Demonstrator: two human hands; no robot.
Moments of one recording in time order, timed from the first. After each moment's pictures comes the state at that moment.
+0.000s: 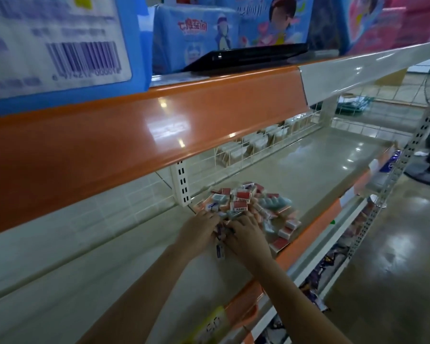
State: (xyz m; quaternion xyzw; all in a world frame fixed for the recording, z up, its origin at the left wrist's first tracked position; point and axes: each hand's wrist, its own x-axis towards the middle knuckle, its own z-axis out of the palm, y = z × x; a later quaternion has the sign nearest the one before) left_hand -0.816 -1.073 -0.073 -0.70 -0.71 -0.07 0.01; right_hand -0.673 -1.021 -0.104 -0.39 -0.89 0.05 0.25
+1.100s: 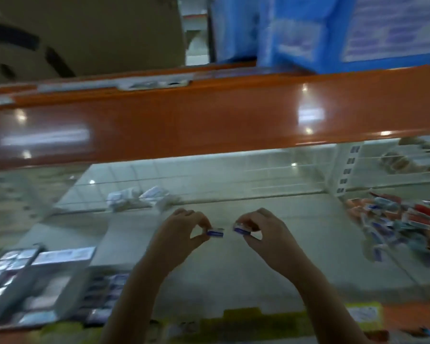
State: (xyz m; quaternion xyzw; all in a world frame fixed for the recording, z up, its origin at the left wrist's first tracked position) left_hand -0.916 -1.425 -0.016 -0.44 -0.87 -0.21 0.10; right_hand -0.805 -1.243 -0.029 -0.05 -0.92 0.33 0.20
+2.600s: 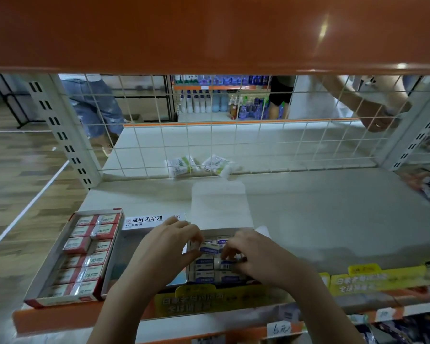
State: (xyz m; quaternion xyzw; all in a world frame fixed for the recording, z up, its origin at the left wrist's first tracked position) left_hand -0.979 -1.664 -0.039 -0.47 -0.87 -0.16 -0.01; right_hand -0.880 -1.491 -0.042 0.00 -0.97 0.22 -0.06
